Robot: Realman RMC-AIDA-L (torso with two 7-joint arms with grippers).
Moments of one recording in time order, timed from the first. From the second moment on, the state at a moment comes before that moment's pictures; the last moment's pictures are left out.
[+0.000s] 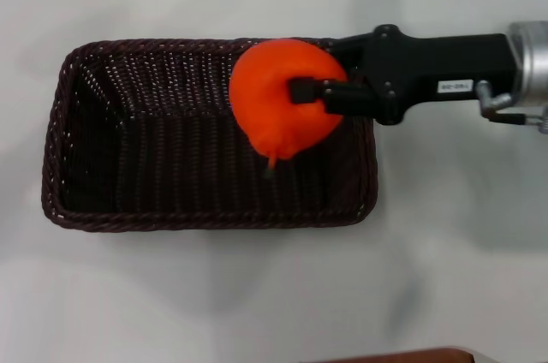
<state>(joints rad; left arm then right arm) -0.28 -2.13 -2.75 -0.93 1.66 -1.72 0.85 0.41 2.07 2.02 0.92 -1.61 1.64 1.63</state>
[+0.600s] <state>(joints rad) -0.26 -2.13 -2.84 -0.86 1.64 -1.73 1.18 0.42 2.08 2.09 0.84 -1.59 1.56 1.54</state>
